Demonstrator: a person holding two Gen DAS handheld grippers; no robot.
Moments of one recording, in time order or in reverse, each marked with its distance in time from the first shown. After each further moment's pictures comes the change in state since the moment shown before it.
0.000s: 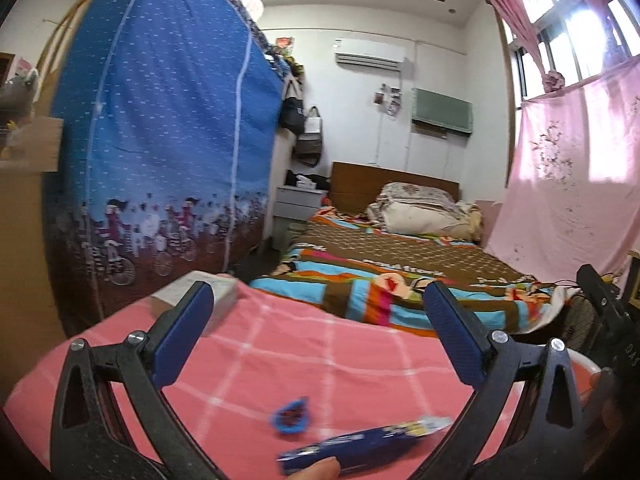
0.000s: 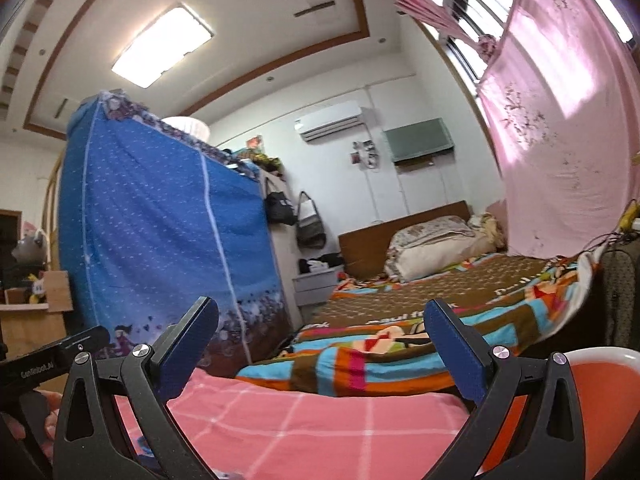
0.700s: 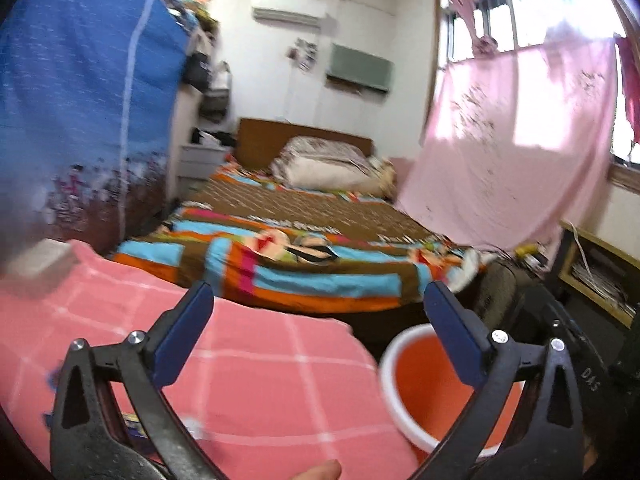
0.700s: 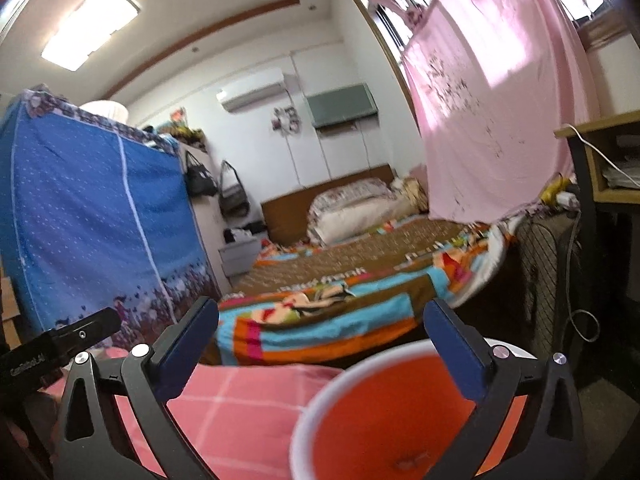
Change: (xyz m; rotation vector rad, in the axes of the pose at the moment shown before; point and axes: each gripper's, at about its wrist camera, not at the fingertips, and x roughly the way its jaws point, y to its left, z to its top) left arm 0.032 -0.161 -0.010 0.021 0.160 -0.304; right arm -0.037 -0.130 0.020 0.065 0.130 -0.259
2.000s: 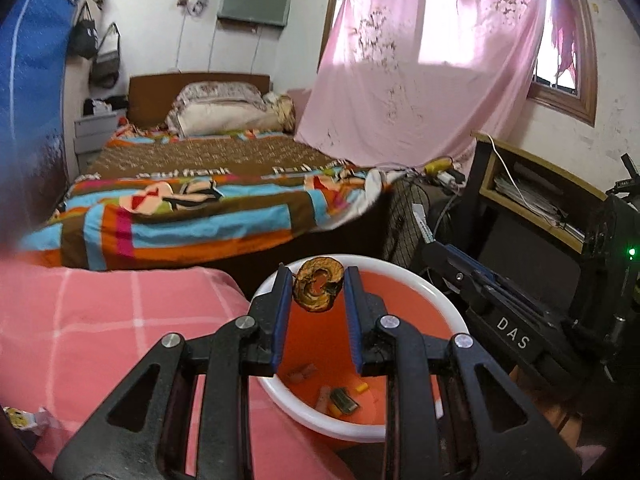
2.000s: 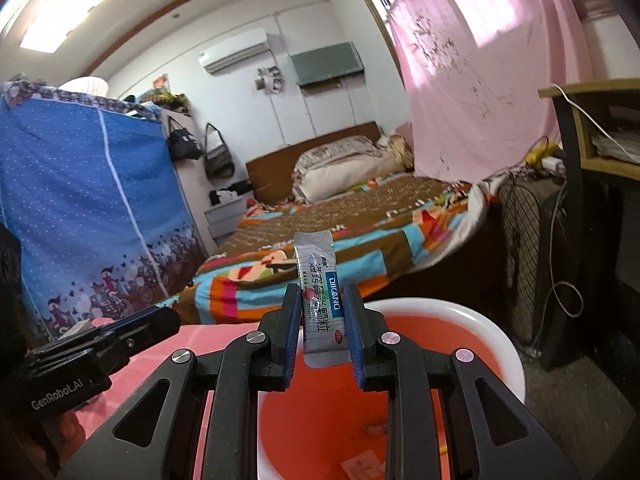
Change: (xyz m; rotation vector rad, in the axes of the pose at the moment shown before) left arm 0.055 -0.121 -0.040 0.164 0.277 -0.354; right arm 0.005 -0.059 -0.011 0.028 0.192 -0.052
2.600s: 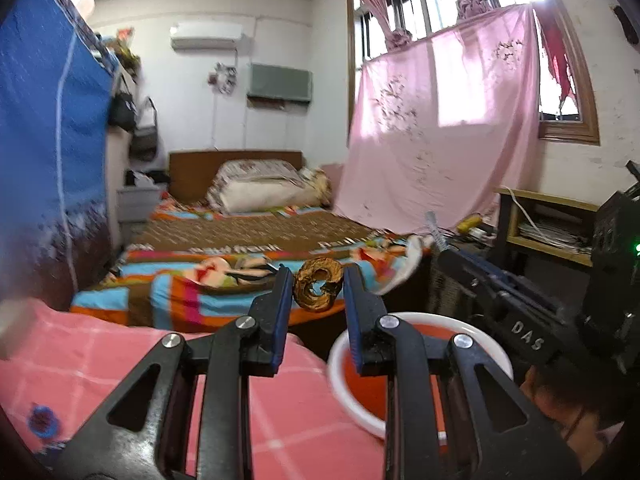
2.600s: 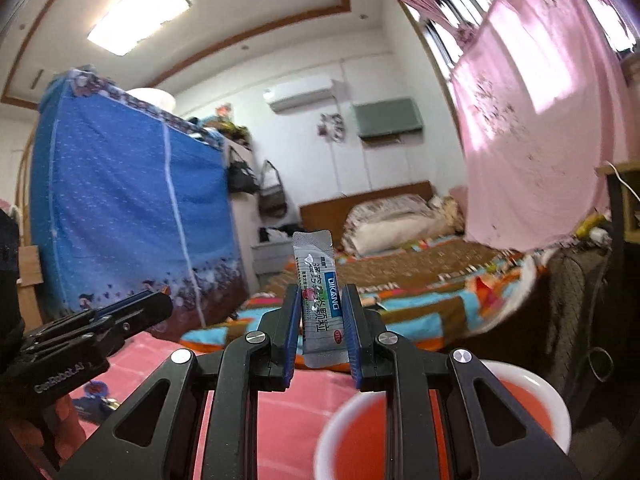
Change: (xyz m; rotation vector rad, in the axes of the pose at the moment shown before) left arm -0.081 0.040 0.000 0.067 -0.286 0.129; right arm -0.017 0.070 0.007 -0.143 -0.191 0.152
